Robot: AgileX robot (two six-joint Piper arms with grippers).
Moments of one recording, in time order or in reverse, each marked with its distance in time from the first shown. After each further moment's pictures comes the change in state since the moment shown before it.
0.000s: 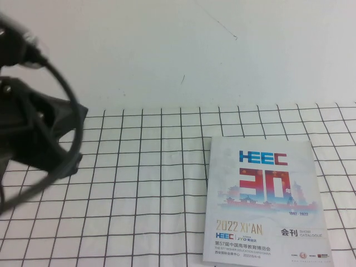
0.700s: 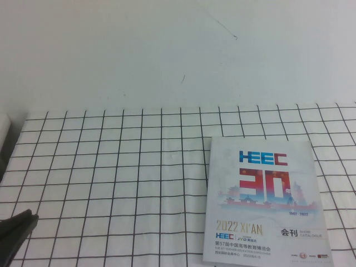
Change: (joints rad) right arm 0.000 -0.450 0.495 0.118 -0.249 0.033; left arm 0.000 -0.623 0.664 0.036 -0.339 0.073
